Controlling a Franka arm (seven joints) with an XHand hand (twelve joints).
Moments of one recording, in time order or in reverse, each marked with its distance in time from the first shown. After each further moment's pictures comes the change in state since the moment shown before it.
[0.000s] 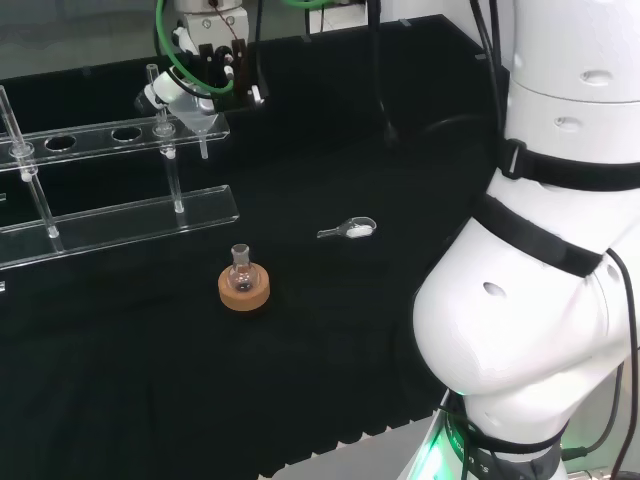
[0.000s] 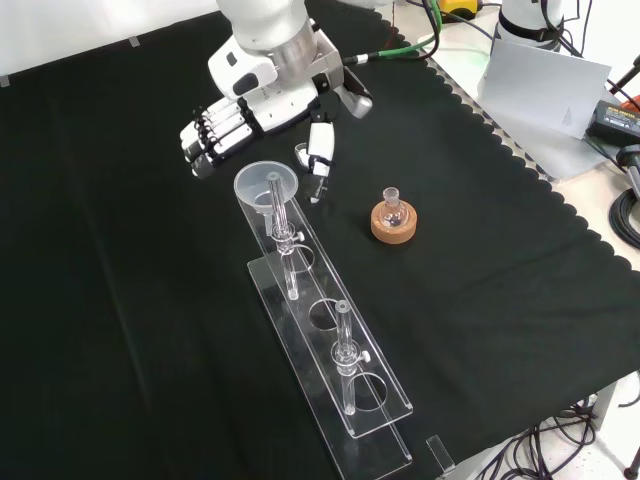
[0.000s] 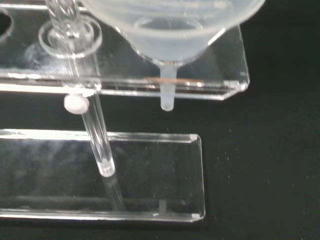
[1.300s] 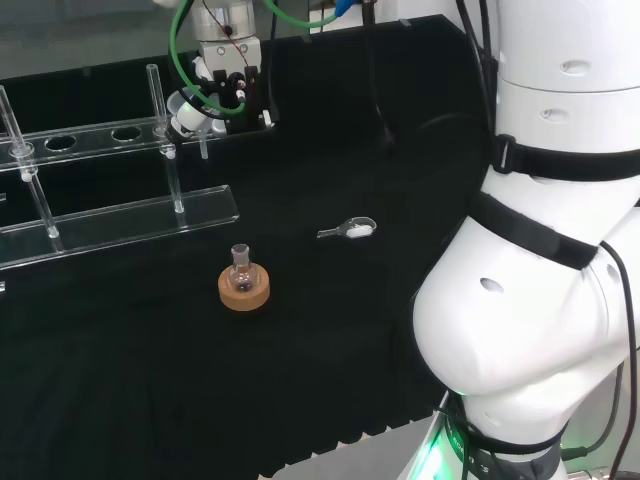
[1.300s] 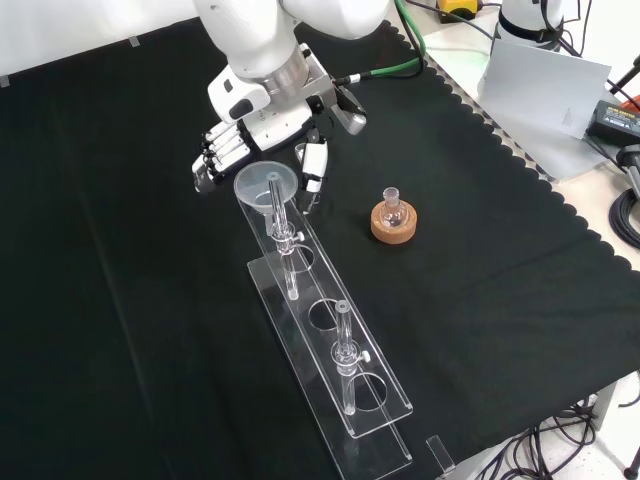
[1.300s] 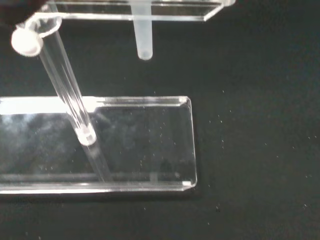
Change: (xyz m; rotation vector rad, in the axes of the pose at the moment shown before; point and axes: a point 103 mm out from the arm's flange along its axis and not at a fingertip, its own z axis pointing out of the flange) arm -0.013 0.010 0.039 0.048 0.030 0.026
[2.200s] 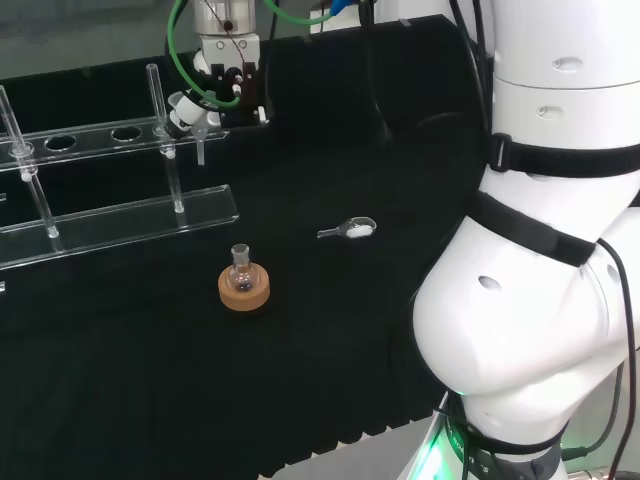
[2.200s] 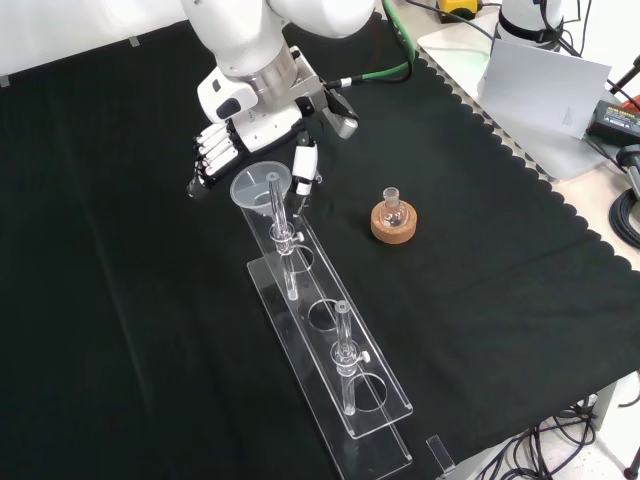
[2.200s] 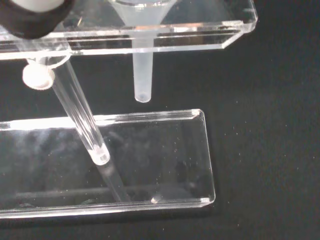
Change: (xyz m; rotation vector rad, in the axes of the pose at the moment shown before) arm 0.005 0.014 -0.004 0.009 0.051 0.014
